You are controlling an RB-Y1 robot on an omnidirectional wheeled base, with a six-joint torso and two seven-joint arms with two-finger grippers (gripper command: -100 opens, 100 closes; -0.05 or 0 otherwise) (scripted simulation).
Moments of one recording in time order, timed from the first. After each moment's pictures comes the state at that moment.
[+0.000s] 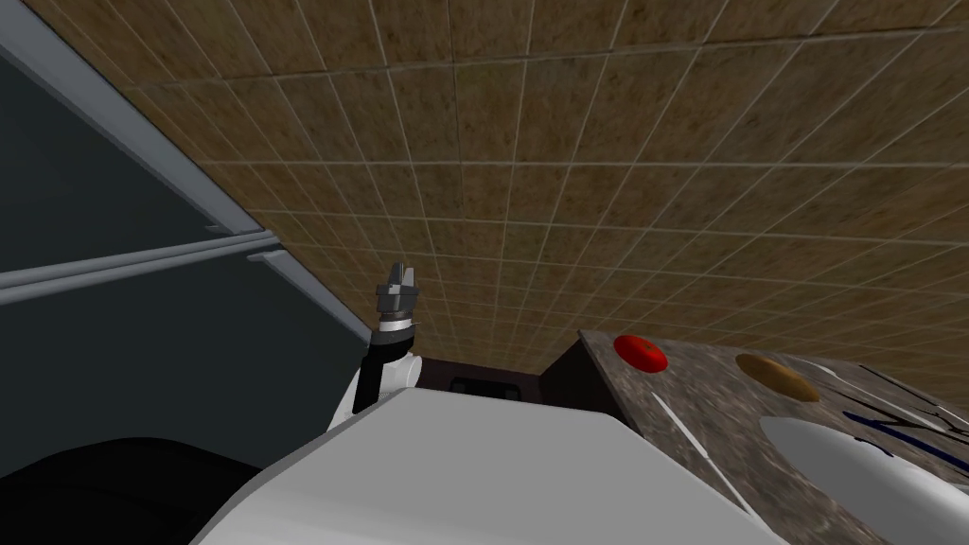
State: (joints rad) left arm 0.52 0.00 -0.04 -2.32 0.00 -0.49 0.00; right arm 1.24 -0.19 -0.84 -1.50 0.85 -0.65 0.10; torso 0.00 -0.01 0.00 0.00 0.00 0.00
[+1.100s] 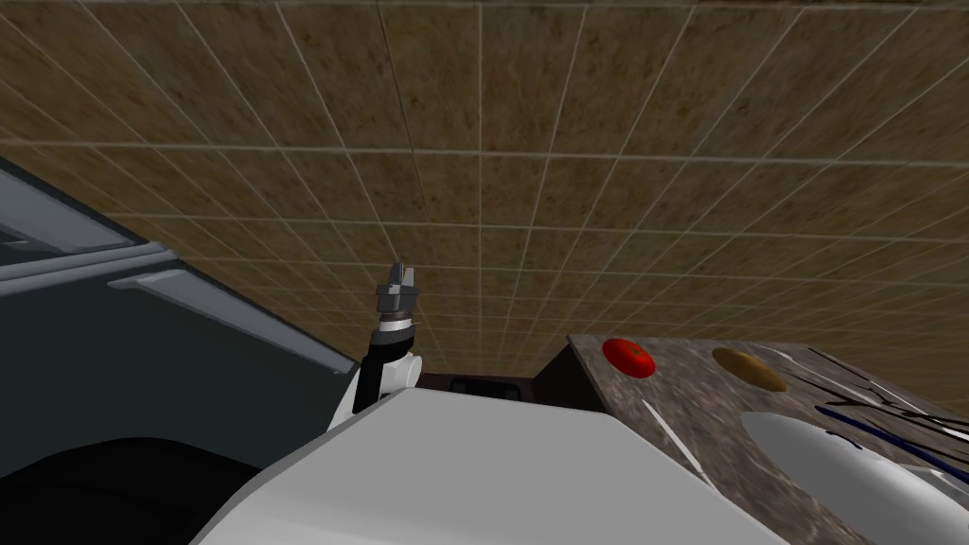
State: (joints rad) left arm 0.52 0.00 -0.04 -2.32 0.00 -0.49 0.00; right arm 1.12 -0.11 -1.04 -1.38 1.03 -0.92 0.14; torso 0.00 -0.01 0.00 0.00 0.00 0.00
